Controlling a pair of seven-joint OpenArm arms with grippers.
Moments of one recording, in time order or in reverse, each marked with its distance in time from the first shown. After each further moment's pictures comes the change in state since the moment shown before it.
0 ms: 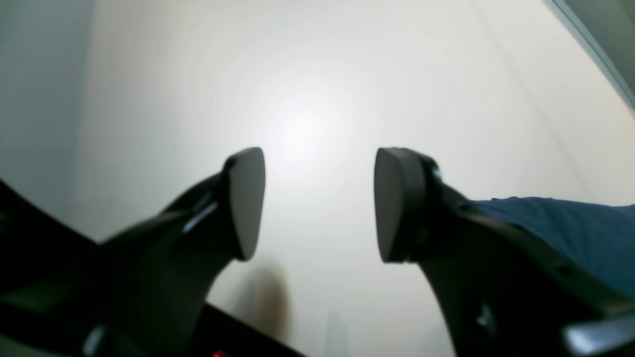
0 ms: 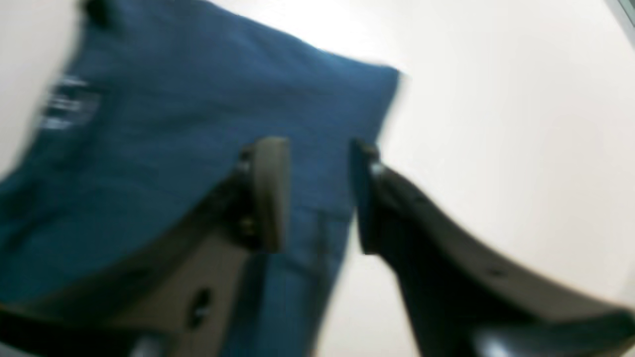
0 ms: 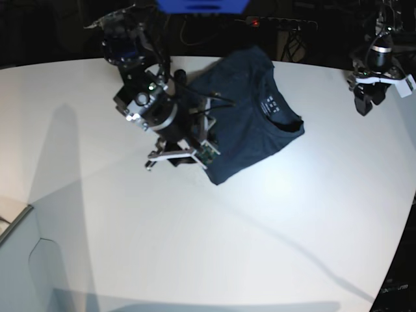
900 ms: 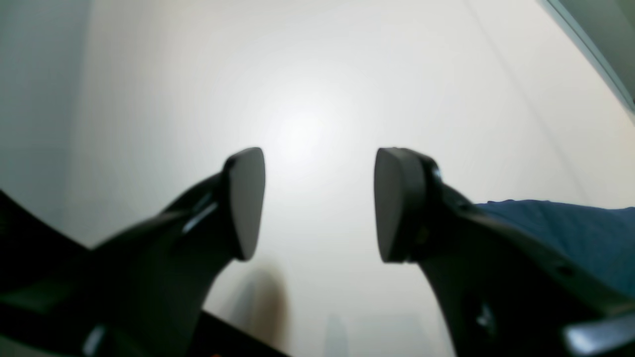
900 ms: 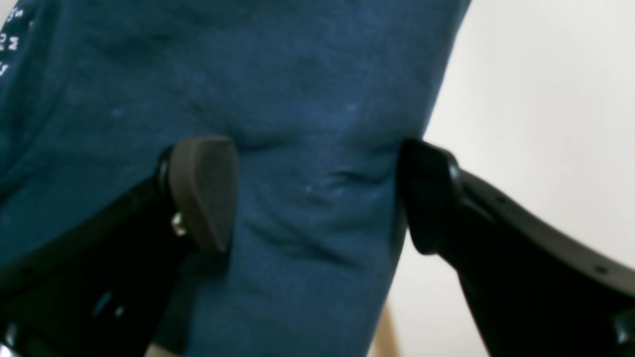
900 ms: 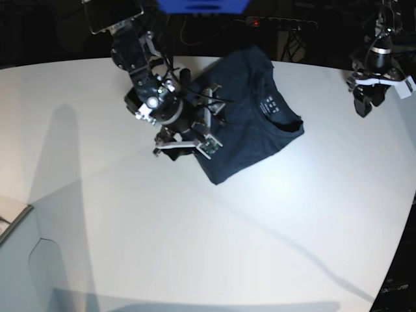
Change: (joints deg) left arm -0.5 0.1 0.1 0.0 0.0 0.0 0.0; right arm 2.1 -1.6 0.3 -12.2 0.2 0.0 0.7
